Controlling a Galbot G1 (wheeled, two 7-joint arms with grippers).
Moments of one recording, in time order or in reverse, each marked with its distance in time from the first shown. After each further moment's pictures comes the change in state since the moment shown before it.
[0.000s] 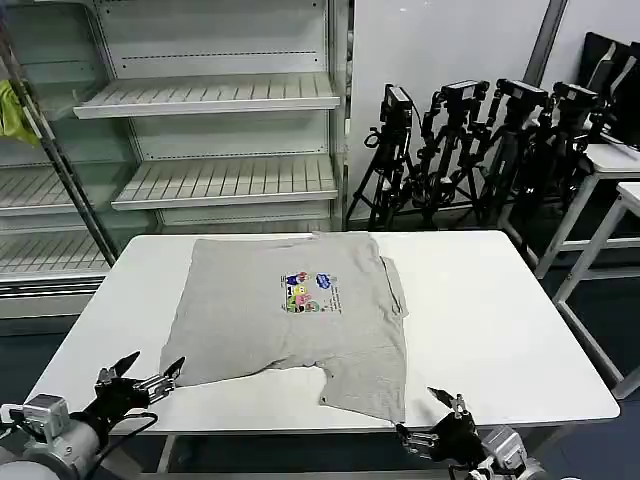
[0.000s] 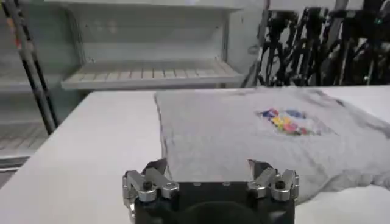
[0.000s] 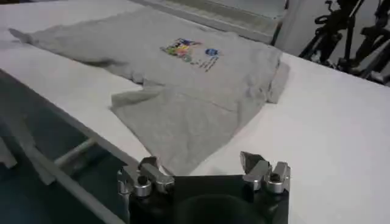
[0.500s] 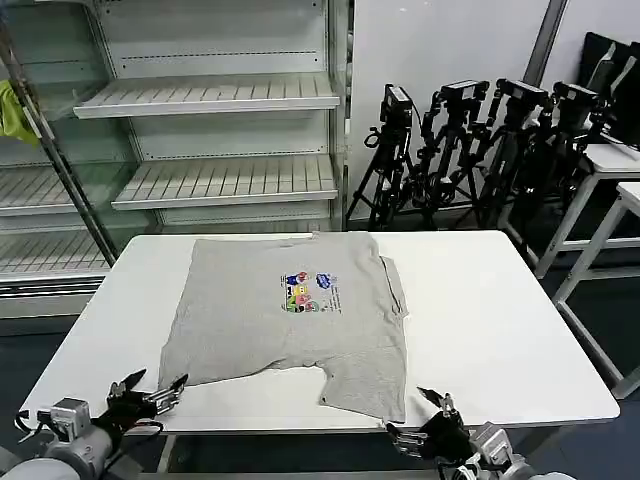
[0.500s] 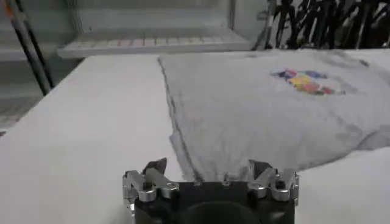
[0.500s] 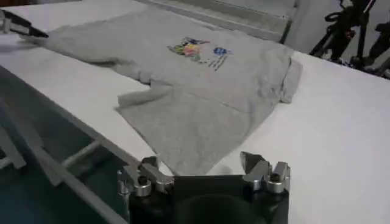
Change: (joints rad) left arm -0.039 0.016 0.098 0.125 0.044 -0.018 0.007; right arm 0.058 0.037 -0.077 -0.028 0.002 -0.010 0.010
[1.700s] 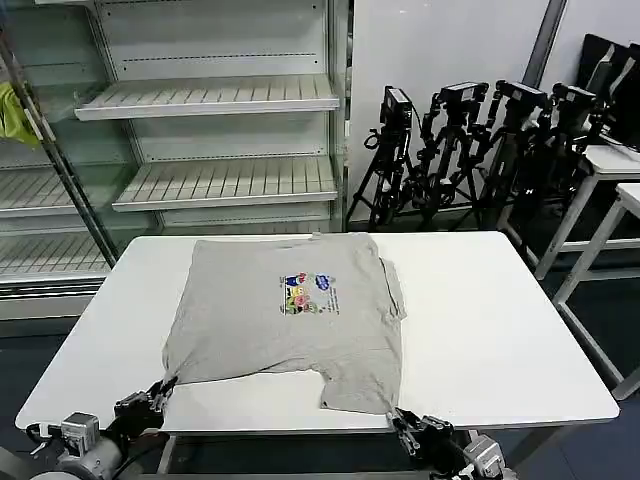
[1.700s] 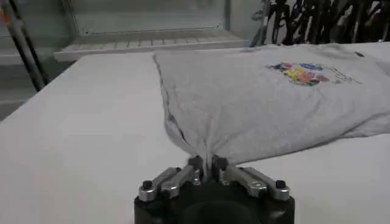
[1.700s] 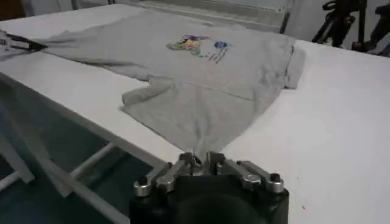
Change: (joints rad) left arm 0.034 -0.023 0.023 0.001 0.072 -0.025 0.022; right arm -0.045 0.045 -0.012 -0.019 -0.035 0.042 0.011
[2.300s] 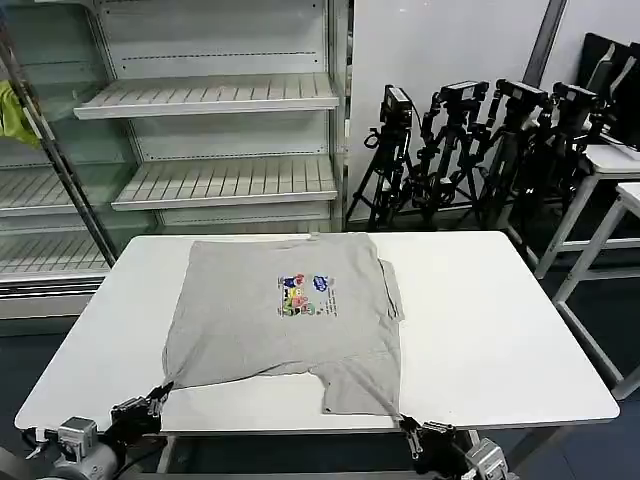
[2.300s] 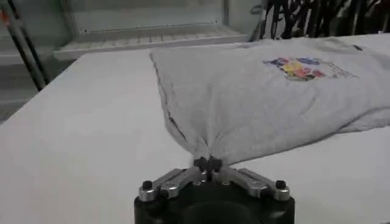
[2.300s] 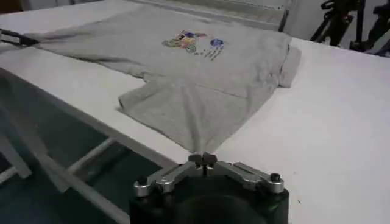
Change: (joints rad) left arm 0.067 0.003 -0.050 -0.058 0.007 0.006 -0.001; right arm -0.102 -0.037 0.091 0.089 0.006 0.002 0.015
